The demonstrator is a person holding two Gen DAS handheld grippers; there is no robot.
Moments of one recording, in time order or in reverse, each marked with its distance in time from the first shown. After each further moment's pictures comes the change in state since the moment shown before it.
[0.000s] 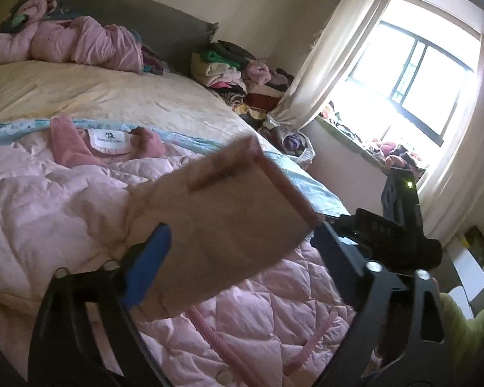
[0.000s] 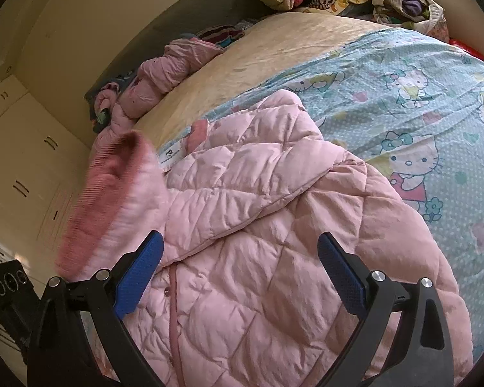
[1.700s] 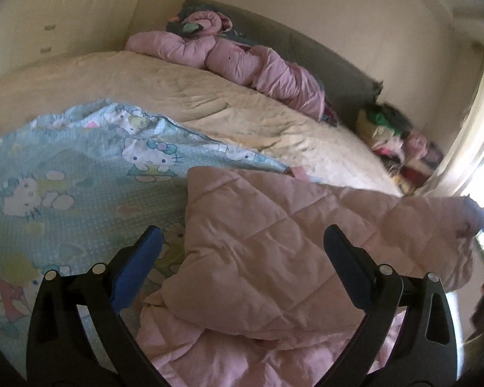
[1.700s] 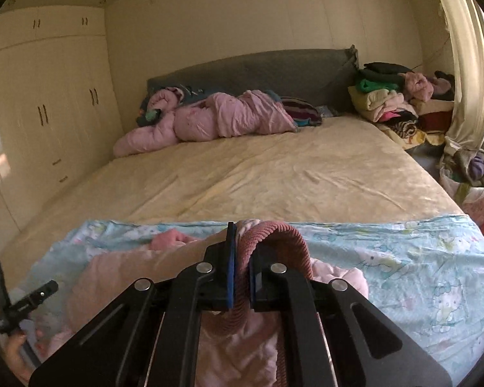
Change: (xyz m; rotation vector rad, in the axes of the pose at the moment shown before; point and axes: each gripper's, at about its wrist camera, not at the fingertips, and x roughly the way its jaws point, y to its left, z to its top) left arm -0.101 0.160 0.025 -0.292 -0.178 0.681; right arm 0.039 0.133 0.119 -0.530 -0.252 0.019
